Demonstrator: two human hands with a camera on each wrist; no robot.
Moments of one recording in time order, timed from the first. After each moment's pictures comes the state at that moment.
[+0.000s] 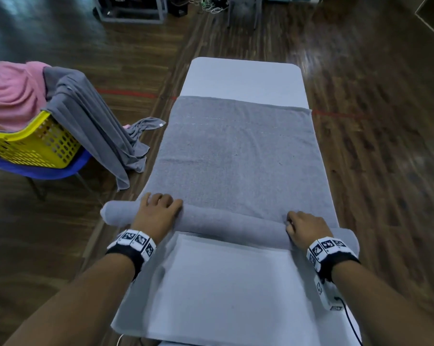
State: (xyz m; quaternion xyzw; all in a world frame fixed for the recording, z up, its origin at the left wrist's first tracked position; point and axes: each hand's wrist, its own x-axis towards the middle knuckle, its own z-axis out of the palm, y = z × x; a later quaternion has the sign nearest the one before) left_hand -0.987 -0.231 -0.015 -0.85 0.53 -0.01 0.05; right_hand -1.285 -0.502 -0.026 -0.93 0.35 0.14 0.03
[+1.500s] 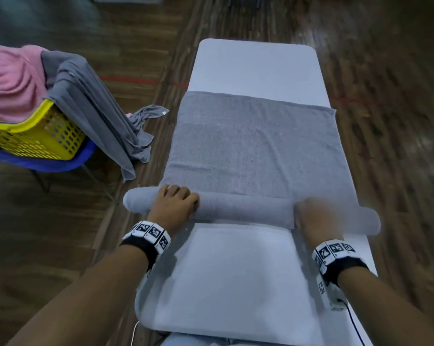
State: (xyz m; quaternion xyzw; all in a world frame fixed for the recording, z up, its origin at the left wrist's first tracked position) left_hand -0.961 -0.220 -0.016 -0.80 0.60 -0.04 -0.02; right_hand -1.258 -0.449 -0.037 -0.92 0.40 -0.03 -0.03
